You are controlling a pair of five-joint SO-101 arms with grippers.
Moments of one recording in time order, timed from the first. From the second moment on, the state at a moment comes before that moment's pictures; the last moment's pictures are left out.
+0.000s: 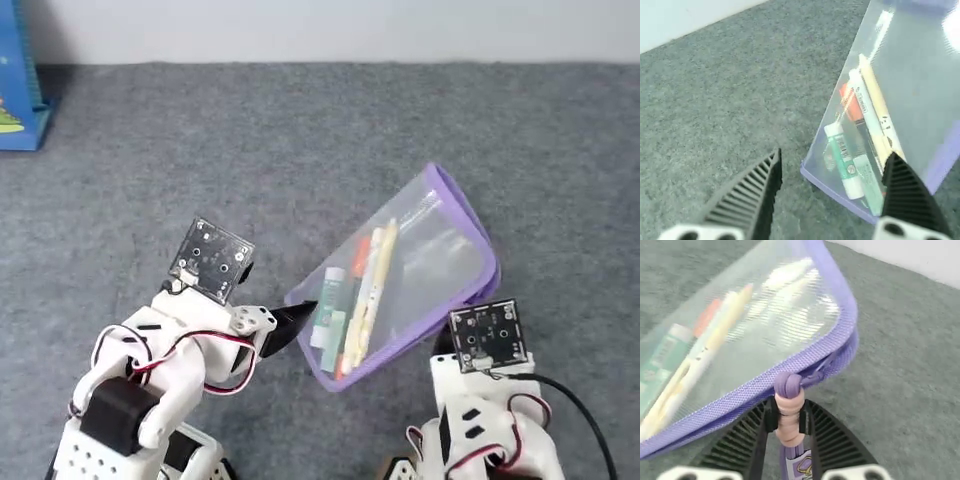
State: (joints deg) left arm 22.1 -72.1 49.9 73.5 0.0; right arm 1.3 -103.9 57.2 89.9 17.7
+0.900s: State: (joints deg) left arm 40.1 -72.2 51.6 71.0 9.4; right arm -29.1 -103.9 47.6 90.0 0.0
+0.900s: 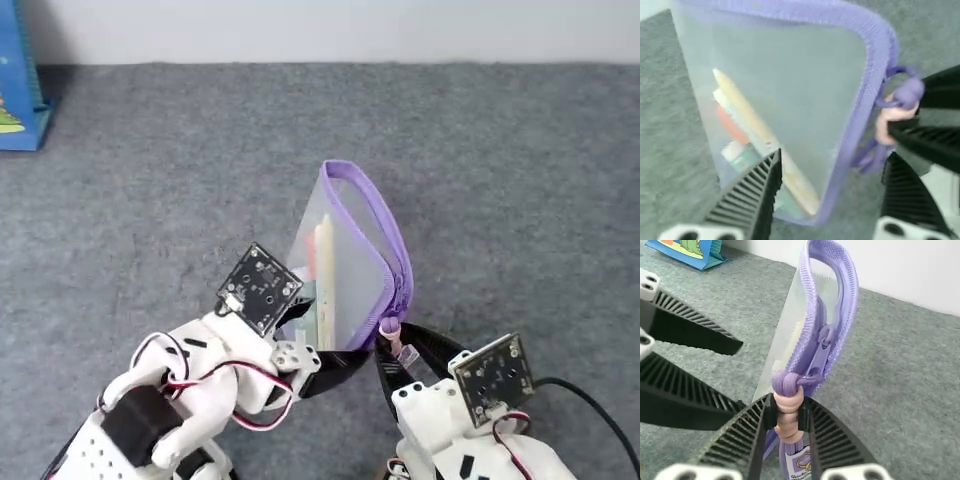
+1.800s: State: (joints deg) left arm 28.4 -72.5 66.1 54.5 7.7; right arm -29.2 -103.9 43.0 90.0 0.0
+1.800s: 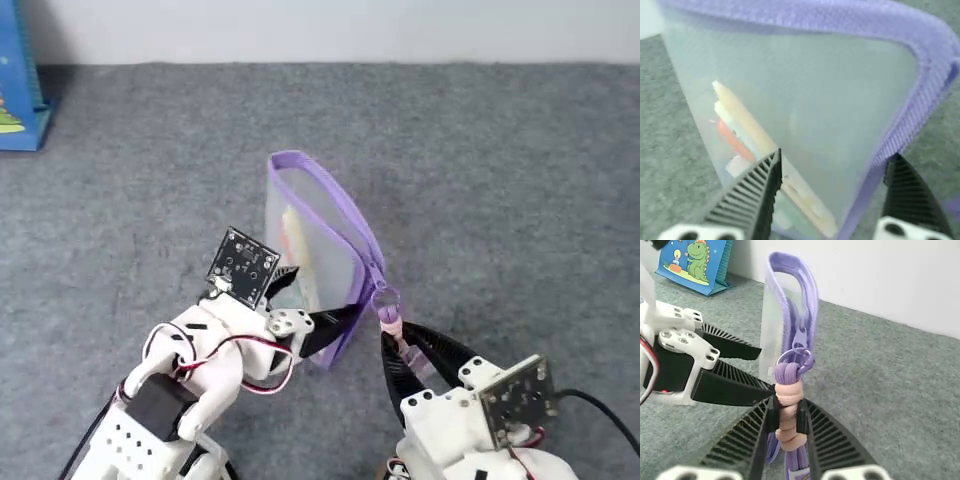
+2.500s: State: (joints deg) left arm 23.3 -71.7 65.3 61.1 -0.8; right arm -29.2 -103.9 43.0 90.0 -1.1
